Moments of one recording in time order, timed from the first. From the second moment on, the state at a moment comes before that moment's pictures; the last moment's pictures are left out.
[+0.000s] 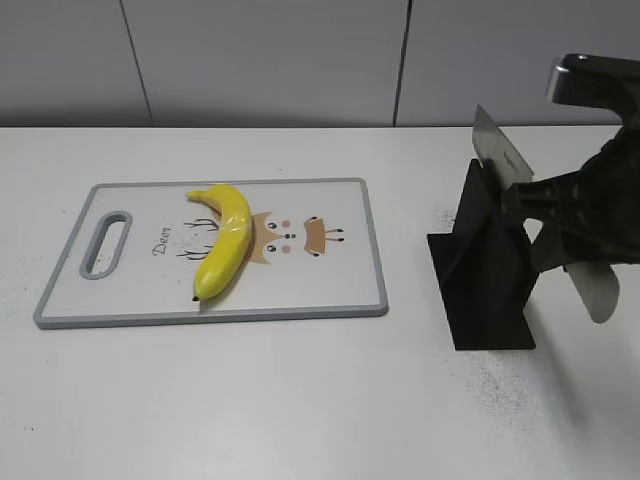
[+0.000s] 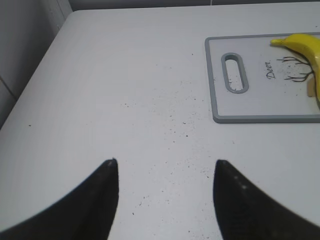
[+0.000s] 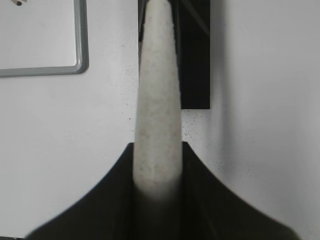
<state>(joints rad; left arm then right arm) -0.05 0.00 -0.47 0.06 1.10 0.05 0.48 1.34 -0.89 -0.07 0.78 0.54</state>
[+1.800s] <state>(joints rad) -0.05 0.00 -0.47 0.06 1.09 0.05 0.48 0.34 -0.55 -0.08 0.93 0.06</state>
